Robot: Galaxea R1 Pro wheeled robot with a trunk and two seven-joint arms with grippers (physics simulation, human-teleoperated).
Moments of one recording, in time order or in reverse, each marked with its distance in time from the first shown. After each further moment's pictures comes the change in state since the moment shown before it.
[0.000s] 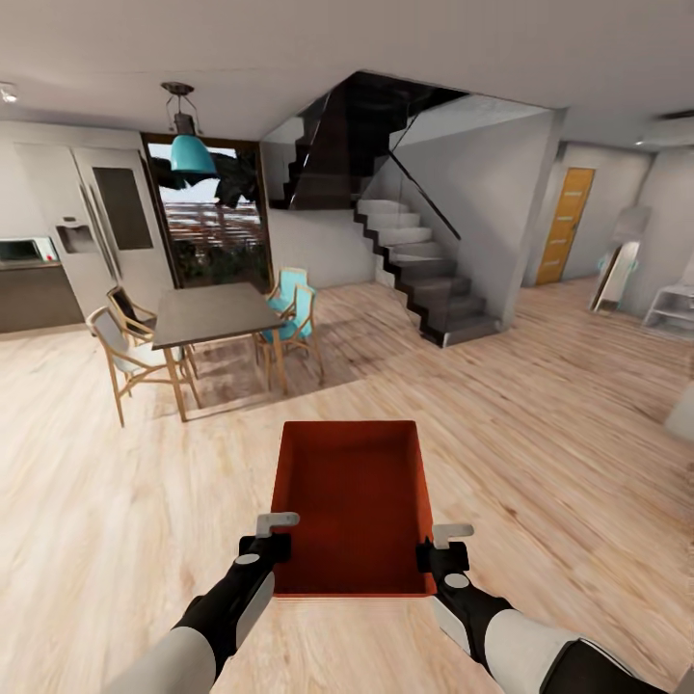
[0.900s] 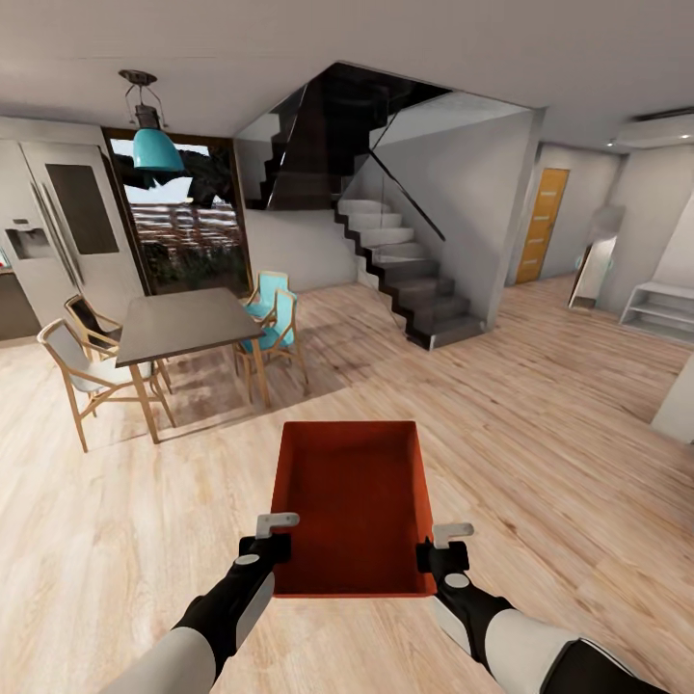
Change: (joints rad) left arm 0.000 0.001 -0.003 0.002 0.008 -0.001 0.001; right arm 0.000 -0.001 0.005 0.000 0.005 0.004 0.001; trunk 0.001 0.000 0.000
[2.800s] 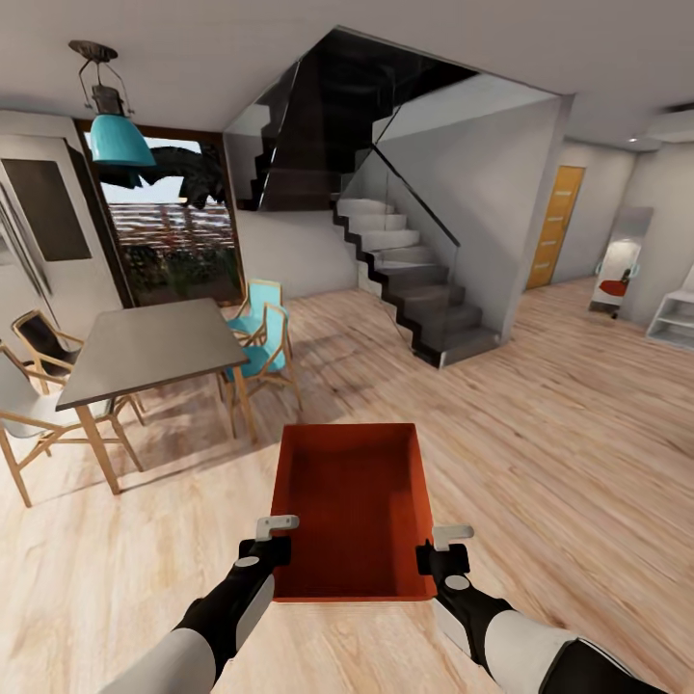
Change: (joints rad) left arm 0.000 -0.001 -0.001 0.014 0.007 -0.001 -0.001; right arm 0.000 0.003 0.010 0.013 -0.013 0.001 0.004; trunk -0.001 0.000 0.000
